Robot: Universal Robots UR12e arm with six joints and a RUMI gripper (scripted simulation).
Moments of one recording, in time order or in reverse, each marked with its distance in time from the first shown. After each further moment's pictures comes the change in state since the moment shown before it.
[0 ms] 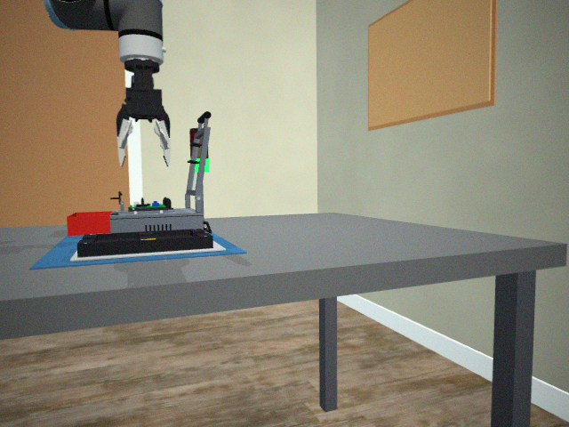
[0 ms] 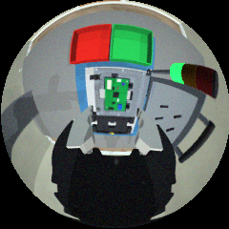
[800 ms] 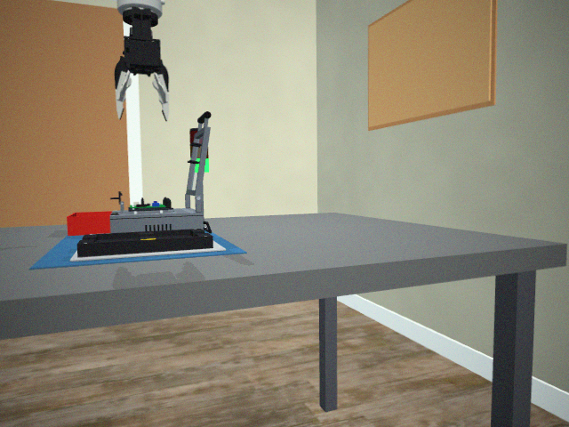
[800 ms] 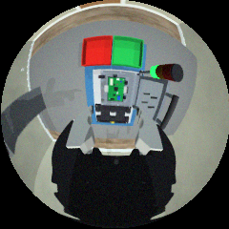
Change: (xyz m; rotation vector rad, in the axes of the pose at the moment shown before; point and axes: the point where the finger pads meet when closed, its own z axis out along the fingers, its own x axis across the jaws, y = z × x) arm 0.000 0.000 -0.101 0.001 0.000 0.000
